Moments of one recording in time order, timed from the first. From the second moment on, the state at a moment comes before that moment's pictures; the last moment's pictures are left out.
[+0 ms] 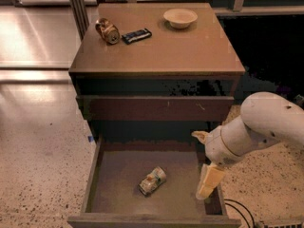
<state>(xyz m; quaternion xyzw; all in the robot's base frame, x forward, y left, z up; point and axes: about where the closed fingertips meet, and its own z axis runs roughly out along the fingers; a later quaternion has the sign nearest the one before) 0.429 -0.131 0.679 -0.65 0.72 0.15 0.20</state>
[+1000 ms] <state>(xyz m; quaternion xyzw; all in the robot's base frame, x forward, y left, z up) 0.450 -0.094 0.589 -0.67 0.69 0.19 0.22</state>
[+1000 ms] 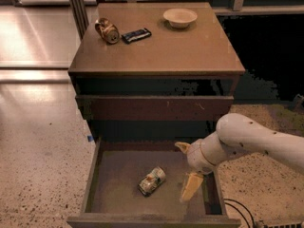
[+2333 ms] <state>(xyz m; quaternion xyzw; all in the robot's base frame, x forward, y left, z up) 0.479 -0.006 0.484 -0.66 0.67 0.21 0.25</state>
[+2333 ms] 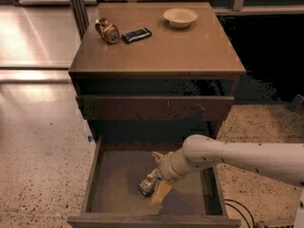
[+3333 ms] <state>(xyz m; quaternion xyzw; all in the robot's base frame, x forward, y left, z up) 0.488 0.030 0.449 -0.70 0.65 0.19 0.23</state>
